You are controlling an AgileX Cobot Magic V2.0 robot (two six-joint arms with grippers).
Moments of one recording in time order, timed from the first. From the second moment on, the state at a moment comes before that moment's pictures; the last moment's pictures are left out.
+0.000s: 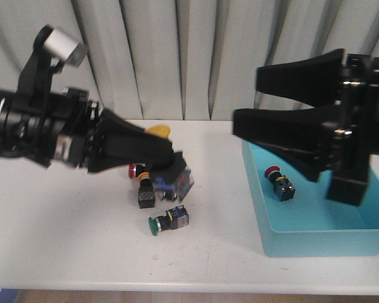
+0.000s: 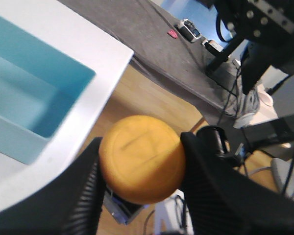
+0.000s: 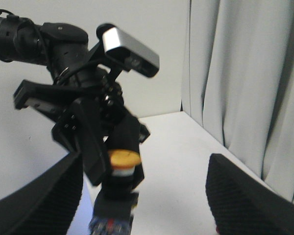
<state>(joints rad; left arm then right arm) -0.19 1.39 -1.10 1.77 -1.22 -2.09 0.18 1.05 -0.98 1.41 0.95 -1.48</state>
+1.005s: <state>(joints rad) -0.19 1.37 -1.05 1.39 -1.19 -2.09 0.46 1.17 -0.98 1.38 0.63 -1.52</state>
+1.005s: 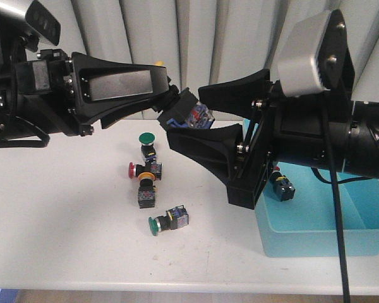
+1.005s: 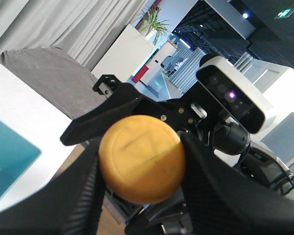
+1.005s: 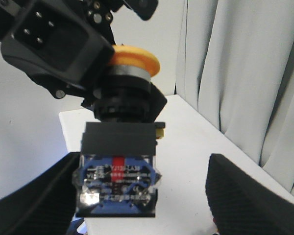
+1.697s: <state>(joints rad) -0.19 1.37 -1.05 1.39 -1.18 -2.09 0.46 1.17 -0.98 1.39 0.66 -1.52</state>
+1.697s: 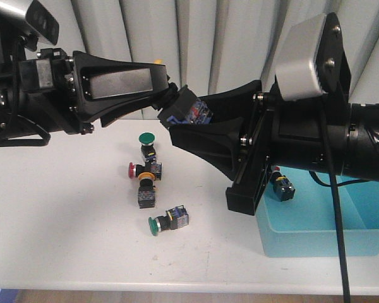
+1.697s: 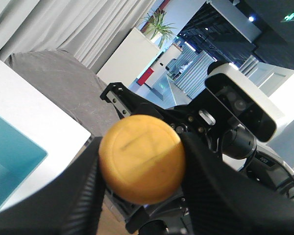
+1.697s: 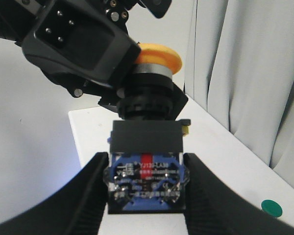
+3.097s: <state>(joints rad) -0.19 1.36 -1.05 1.78 -1.10 -2.09 0.04 1.47 -0.97 1.62 0.10 -1.54</state>
